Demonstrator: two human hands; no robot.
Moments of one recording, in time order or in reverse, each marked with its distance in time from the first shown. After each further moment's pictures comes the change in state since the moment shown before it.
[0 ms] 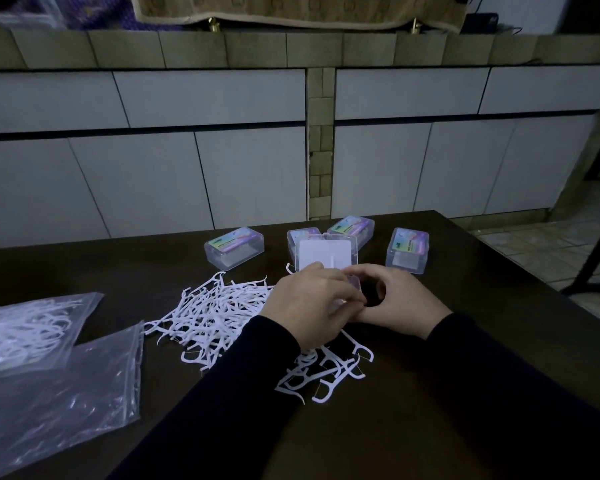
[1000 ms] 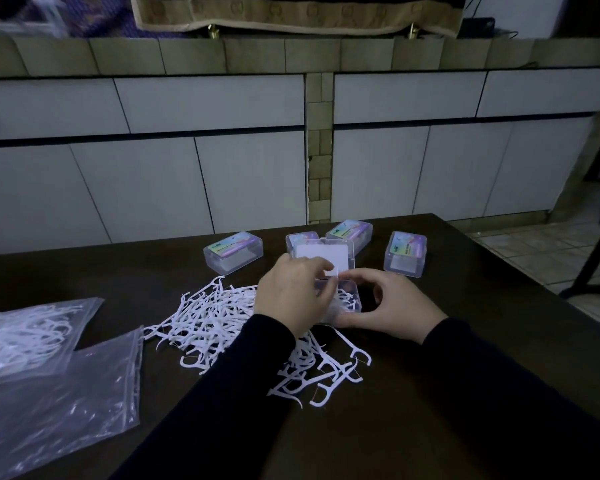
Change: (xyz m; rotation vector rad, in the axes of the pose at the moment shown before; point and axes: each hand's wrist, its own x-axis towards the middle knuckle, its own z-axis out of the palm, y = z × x) left_hand 0.014 -0.010 0.007 0.080 0.118 -0.385; right_hand -0.004 -0.005 0.001 0.007 -0.015 0.027
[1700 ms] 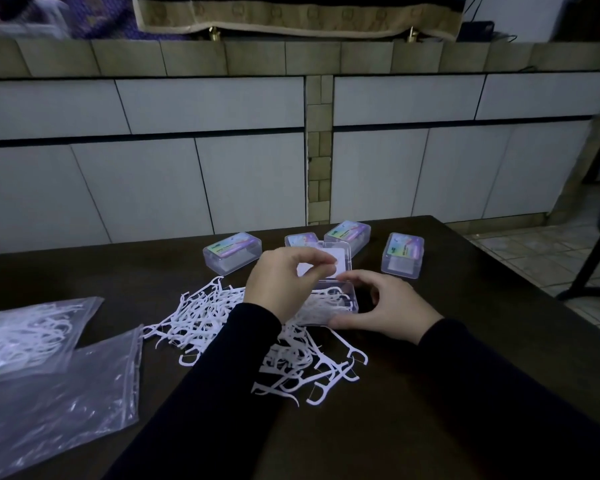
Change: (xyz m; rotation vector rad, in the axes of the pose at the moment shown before) left_hand 0.003 -0.003 -0.023 -0.448 -0.036 -0.074; right_hand 0.002 0.005 0.002 0.030 -0.033 0.032
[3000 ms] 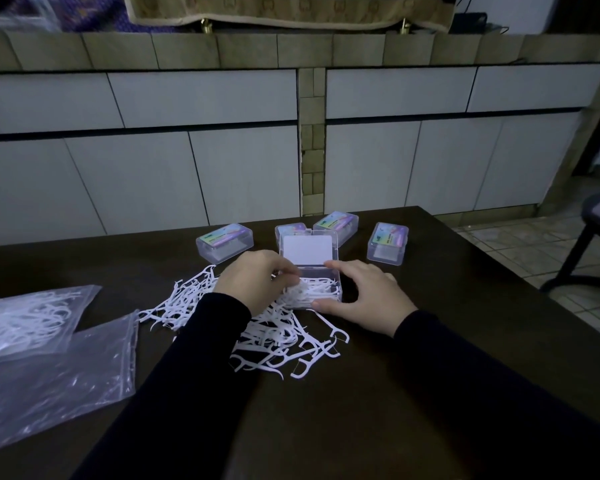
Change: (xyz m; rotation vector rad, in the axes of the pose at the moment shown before) left_hand -0.010 -0.008 -0.016 0.370 -0.247 -0.053; right_hand -0.015 -0.011 0.007 -0.257 0.097 -0.057
